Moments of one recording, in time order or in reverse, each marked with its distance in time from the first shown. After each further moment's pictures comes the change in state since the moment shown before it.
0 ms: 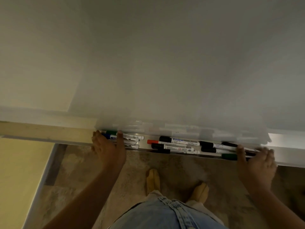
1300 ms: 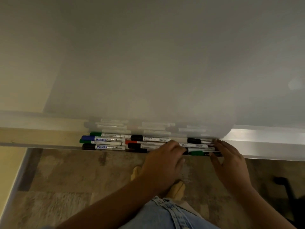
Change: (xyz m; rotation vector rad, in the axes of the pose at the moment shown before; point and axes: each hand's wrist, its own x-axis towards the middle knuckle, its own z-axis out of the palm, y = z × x) left_hand -0.131 0.111 0.051 0.093 -0.618 1.028; right_hand 0.003 0.003 -0.036 0.018 -0.070 -0.487
